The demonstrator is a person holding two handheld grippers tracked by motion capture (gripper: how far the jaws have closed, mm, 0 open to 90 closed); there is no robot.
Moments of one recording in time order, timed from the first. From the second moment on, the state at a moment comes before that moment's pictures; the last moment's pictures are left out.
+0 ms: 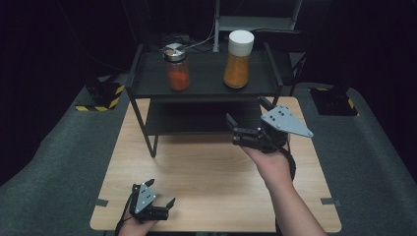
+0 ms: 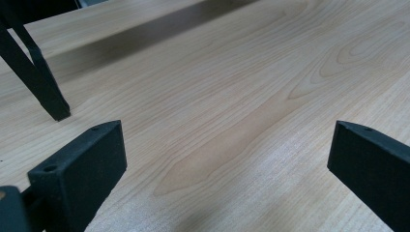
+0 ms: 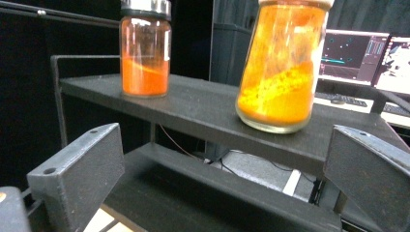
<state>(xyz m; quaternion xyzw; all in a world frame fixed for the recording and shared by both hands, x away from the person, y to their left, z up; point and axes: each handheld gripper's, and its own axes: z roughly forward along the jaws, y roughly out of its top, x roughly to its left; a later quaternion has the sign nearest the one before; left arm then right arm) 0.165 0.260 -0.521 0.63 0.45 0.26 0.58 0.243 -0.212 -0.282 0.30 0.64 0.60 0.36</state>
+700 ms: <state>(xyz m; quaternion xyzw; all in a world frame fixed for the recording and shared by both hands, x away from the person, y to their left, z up) 0.165 0.260 -0.520 0.64 0.45 0.26 0.57 0.221 -0.219 -0.327 0.29 0.68 0.57 0.36</state>
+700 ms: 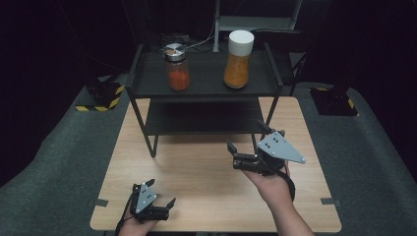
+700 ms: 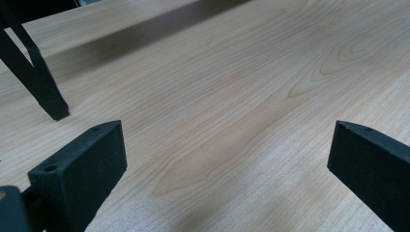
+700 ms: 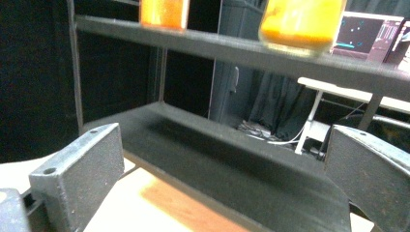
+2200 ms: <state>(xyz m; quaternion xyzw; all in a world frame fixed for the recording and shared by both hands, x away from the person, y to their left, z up) 0.166 0.262 -0.520 0.64 0.44 0.26 0.57 0.206 -0.239 -0.434 0.34 0.73 0.51 0.31</state>
